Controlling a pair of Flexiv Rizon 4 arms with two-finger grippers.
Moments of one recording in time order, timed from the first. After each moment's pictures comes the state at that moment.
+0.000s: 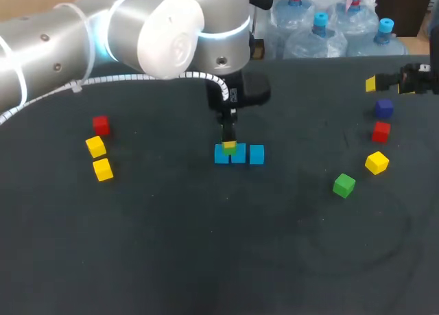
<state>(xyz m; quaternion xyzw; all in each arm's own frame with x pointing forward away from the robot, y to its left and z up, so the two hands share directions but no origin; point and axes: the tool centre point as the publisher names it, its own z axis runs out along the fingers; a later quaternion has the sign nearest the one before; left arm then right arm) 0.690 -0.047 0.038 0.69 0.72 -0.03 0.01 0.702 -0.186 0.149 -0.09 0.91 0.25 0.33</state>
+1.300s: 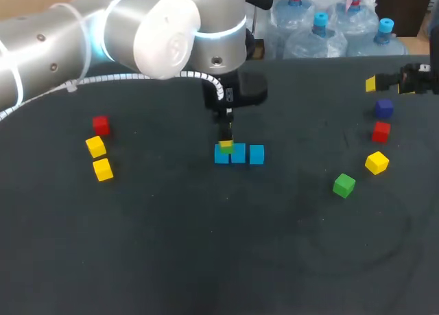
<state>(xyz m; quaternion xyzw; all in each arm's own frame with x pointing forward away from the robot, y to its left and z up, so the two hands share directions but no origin) 0.693 -0.041 0.038 0.70 0.71 -0.03 0.01 0.702 -0.186 0.149 -0.09 0.91 0.25 0.33</state>
